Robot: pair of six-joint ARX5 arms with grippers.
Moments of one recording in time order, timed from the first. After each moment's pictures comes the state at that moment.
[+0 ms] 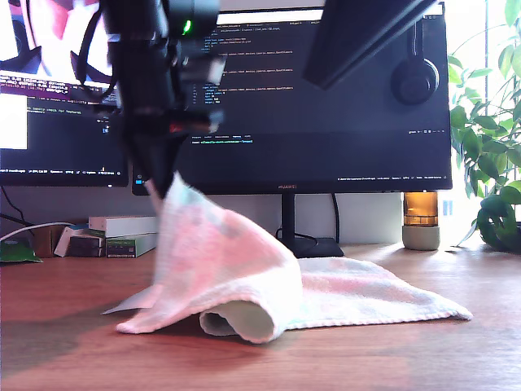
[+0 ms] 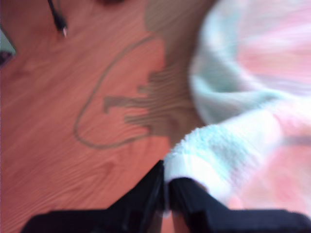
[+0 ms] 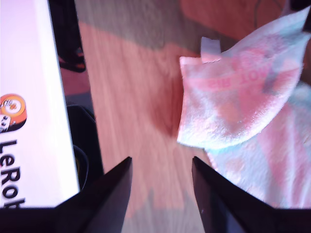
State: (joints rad) left arm -0.57 1.78 1.50 -0.90 -0.21 0.03; right arm 1.07 1.12 0.98 -0.76 0.04 -0.37
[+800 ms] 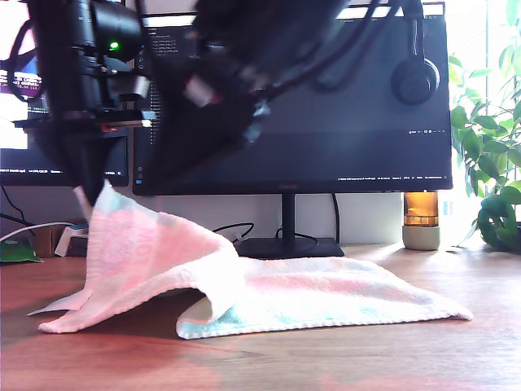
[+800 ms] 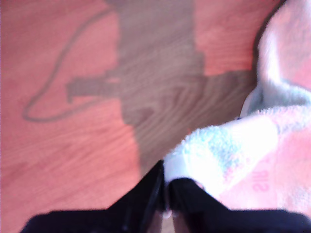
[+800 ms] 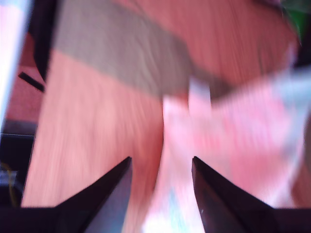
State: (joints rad) left arm -0.34 1.77 1.50 -1.05 -0.02 0.01; right arm 1.04 1.51 0.98 -0.21 -0.12 -0.70
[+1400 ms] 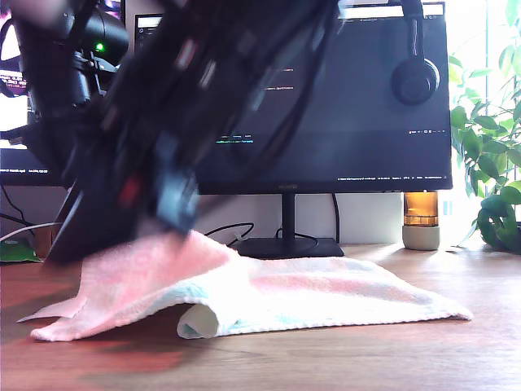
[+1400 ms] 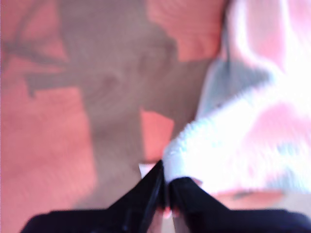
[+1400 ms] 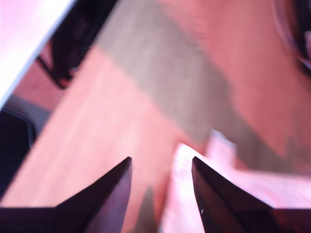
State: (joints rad) left arm -0.32 1.77 1.50 -1.19 0.16 -0.03; right arm 1.11 1.73 0.98 0.00 -0.12 -0.99
